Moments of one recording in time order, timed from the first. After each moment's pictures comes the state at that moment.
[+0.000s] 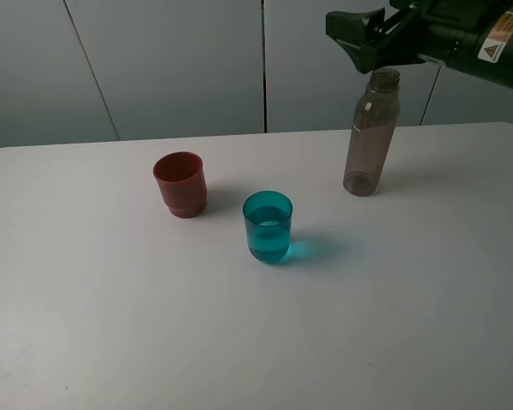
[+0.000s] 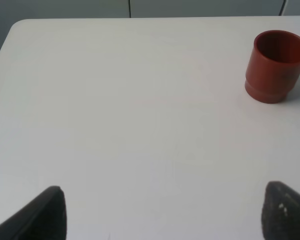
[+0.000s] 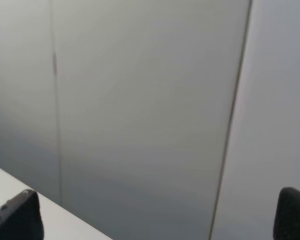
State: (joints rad) left arm 0.05 0.00 -0.51 -0.03 1.08 -0.01; right arm 0.19 1.47 -0.72 -0.70 -0.74 0.43
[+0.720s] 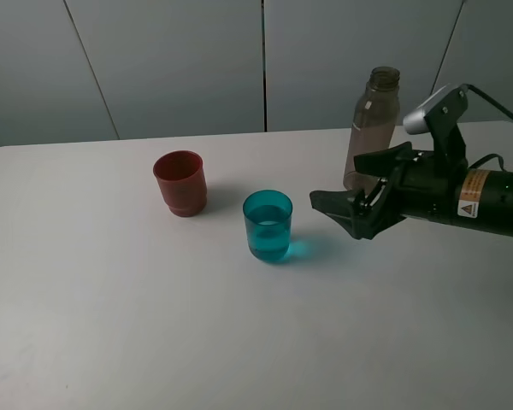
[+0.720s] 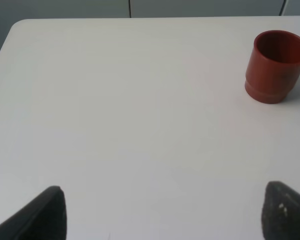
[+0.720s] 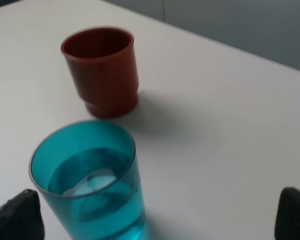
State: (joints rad) left arm 0.05 0.00 -0.51 -0.03 1.08 -0.01; right arm 0.19 1.68 -0.39 -0.83 -0.89 0.39
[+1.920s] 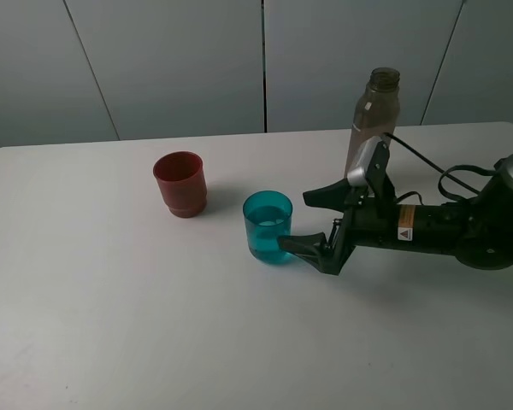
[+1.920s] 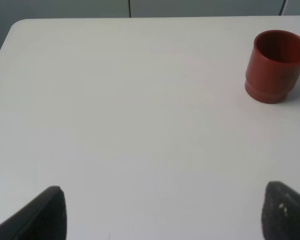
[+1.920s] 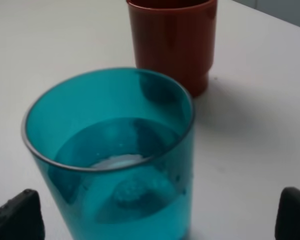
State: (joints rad) left arm 0.05 0.00 -0.51 -0.03 1.08 -0.01; right arm 0.20 2.18 -0.61 -0.98 -1.18 0.16
